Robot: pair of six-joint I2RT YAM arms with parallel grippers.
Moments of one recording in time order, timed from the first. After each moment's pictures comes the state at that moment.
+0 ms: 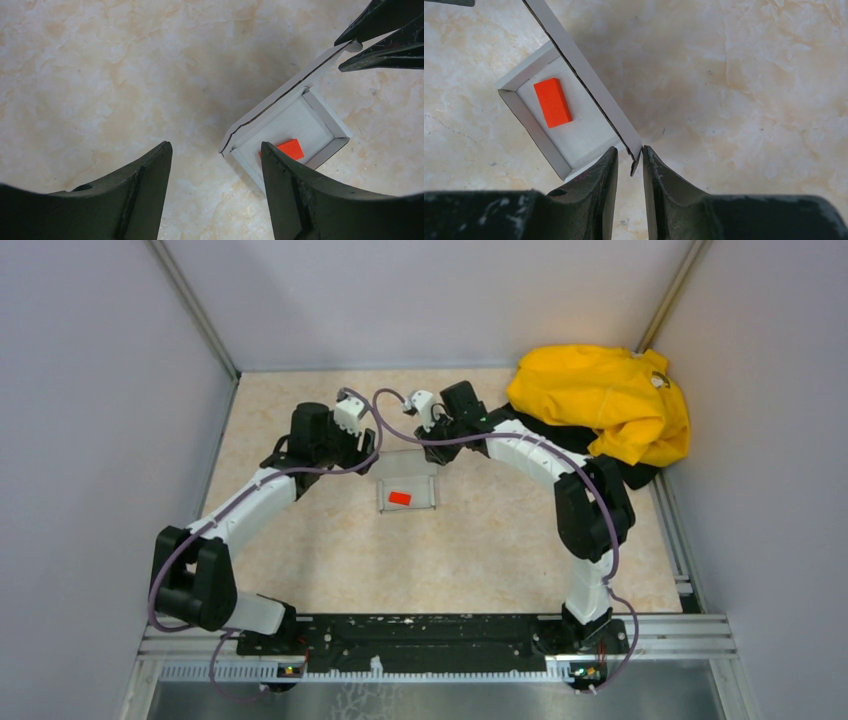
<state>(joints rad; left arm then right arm) -0.33 1.42 0.96 -0.09 0.23 0.13 0.58 1.87 1.49 -0.43 -0.32 -0.34</state>
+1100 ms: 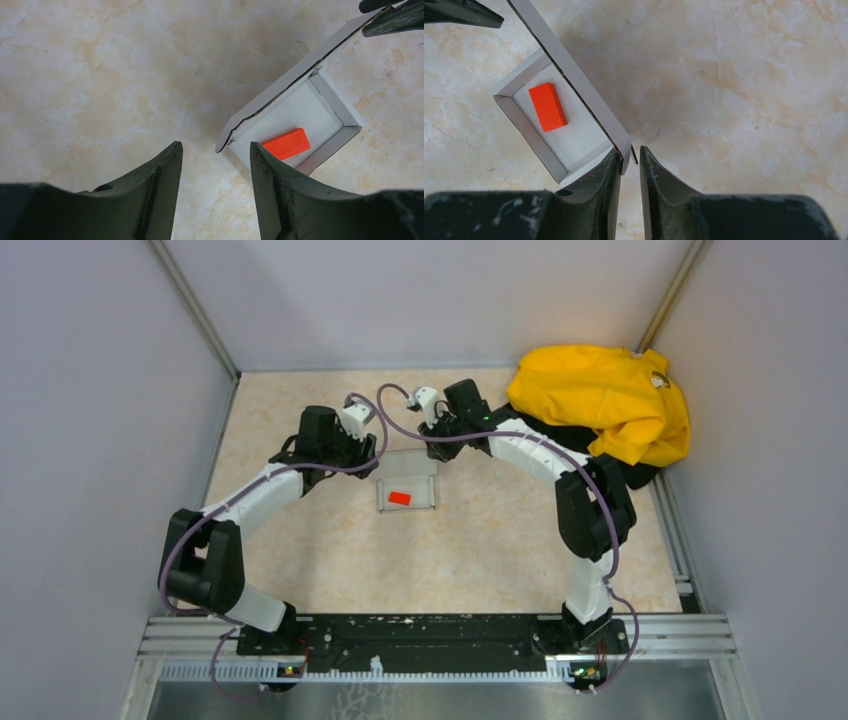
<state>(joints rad) -0.32 1.50 0.96 -0.10 0.25 0.14 0.56 1.87 1.48 -0.40 -0.33 -0.31</state>
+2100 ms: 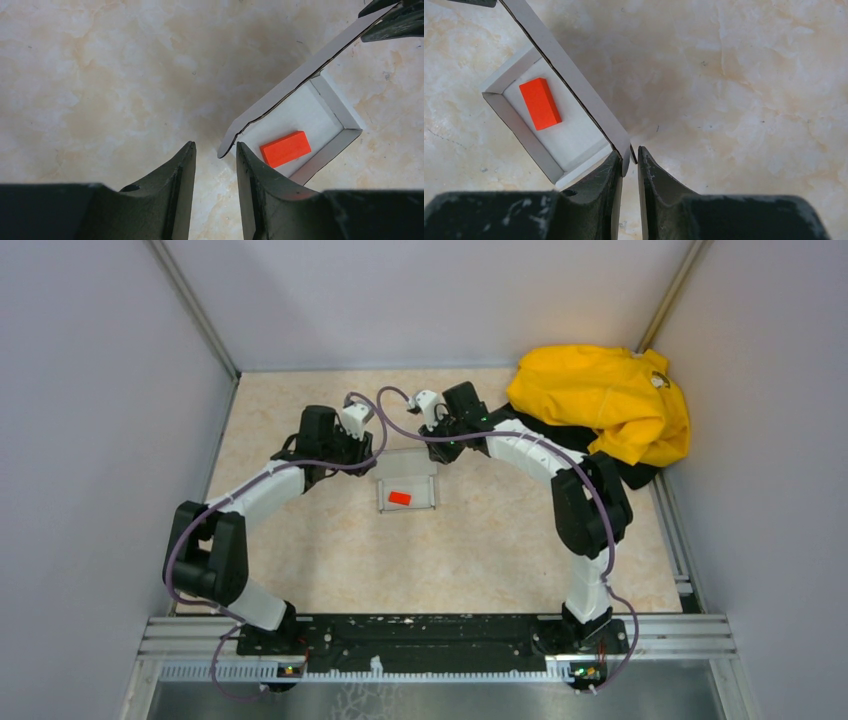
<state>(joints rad) -0.30 1.55 0.97 -0.08 0.29 0.12 0.56 1.89 1.48 -0.41 -0.31 -0.30</state>
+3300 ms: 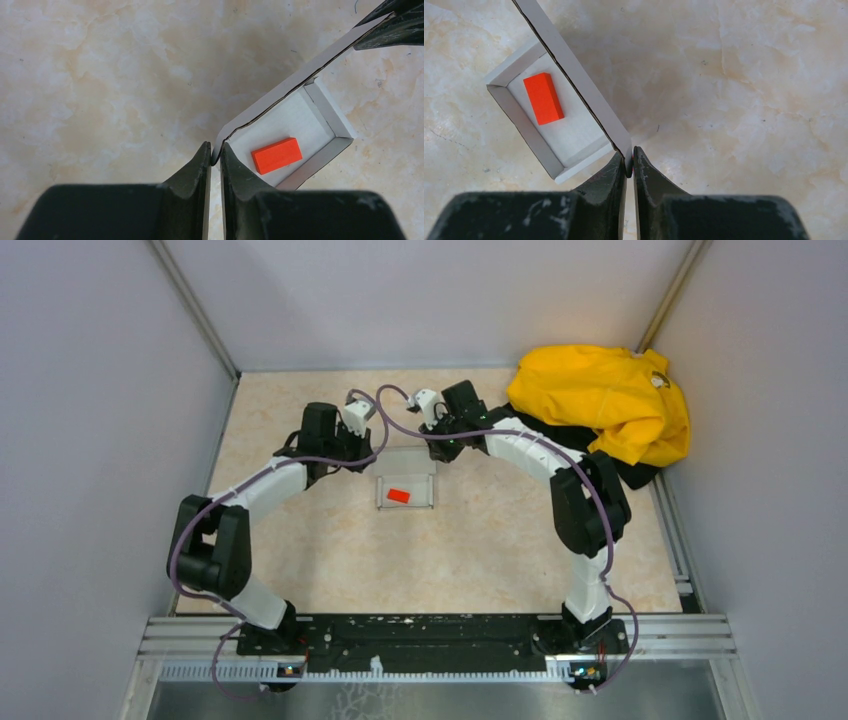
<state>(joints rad) -0.30 1.58 0.99 -0.06 0.33 0.11 0.56 1.91 1.50 -0.43 -0.31 -0.29</state>
